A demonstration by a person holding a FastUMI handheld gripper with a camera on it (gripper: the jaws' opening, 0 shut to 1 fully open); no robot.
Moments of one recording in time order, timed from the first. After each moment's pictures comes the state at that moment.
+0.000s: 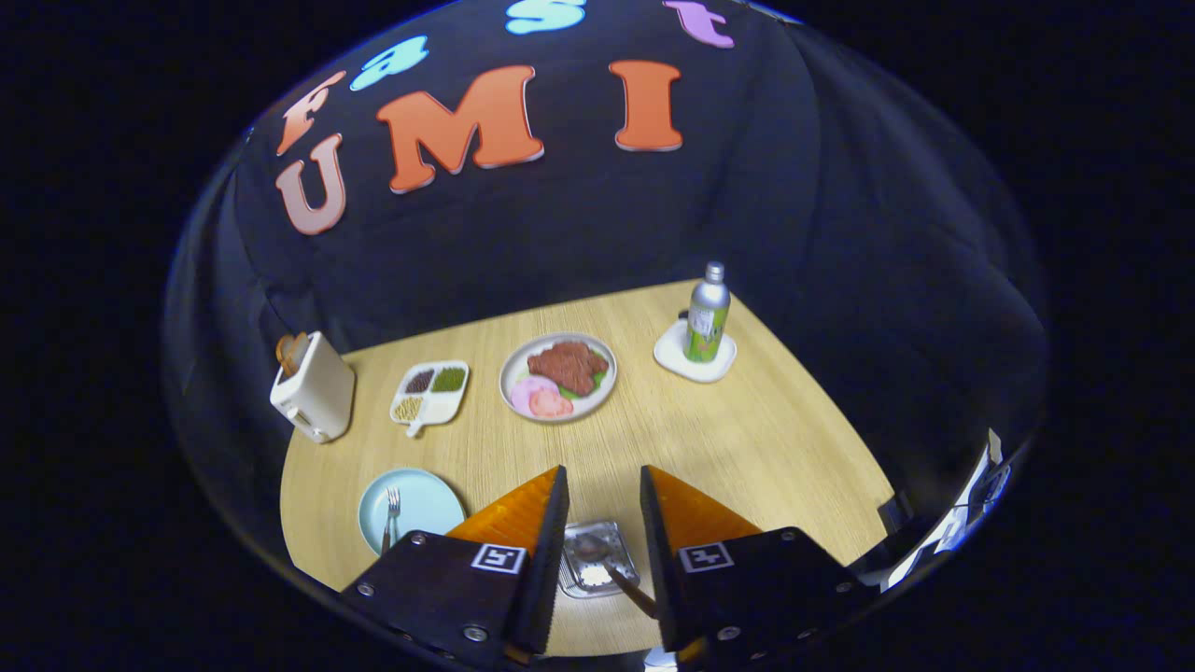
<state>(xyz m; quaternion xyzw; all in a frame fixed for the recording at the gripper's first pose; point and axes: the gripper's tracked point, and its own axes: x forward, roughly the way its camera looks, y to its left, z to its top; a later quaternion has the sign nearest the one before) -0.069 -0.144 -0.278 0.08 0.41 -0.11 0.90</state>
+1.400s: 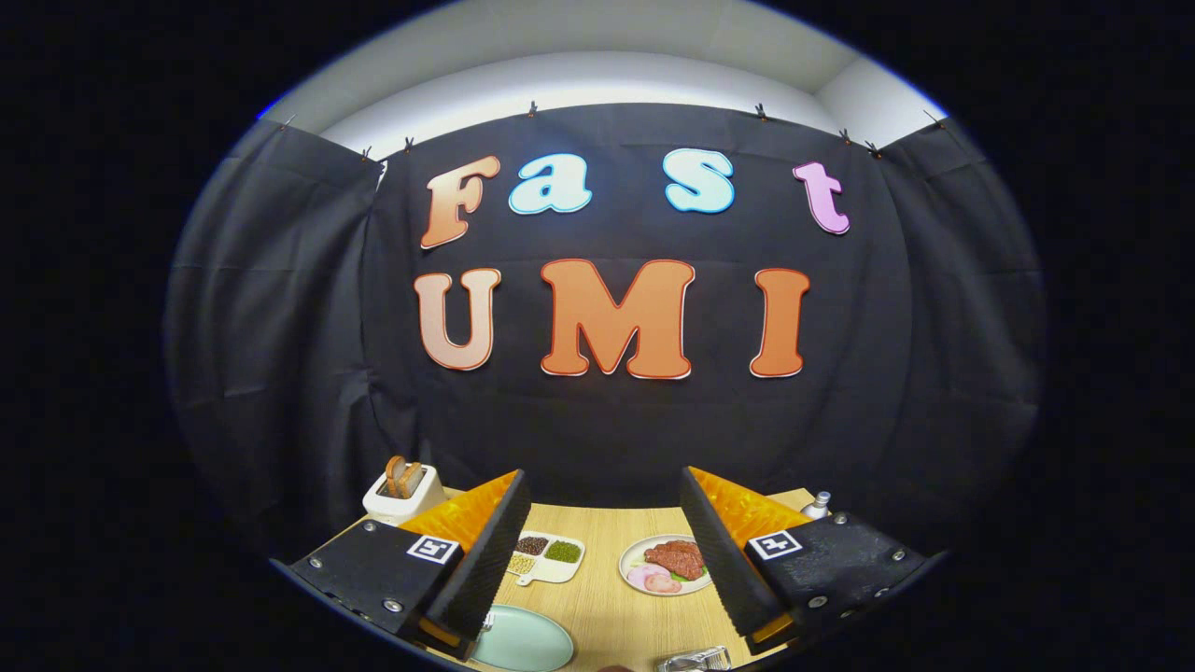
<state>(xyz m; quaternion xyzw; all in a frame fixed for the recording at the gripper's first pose) 0.027 0.003 -0.117 0.02 0.15 0.01 0.99</state>
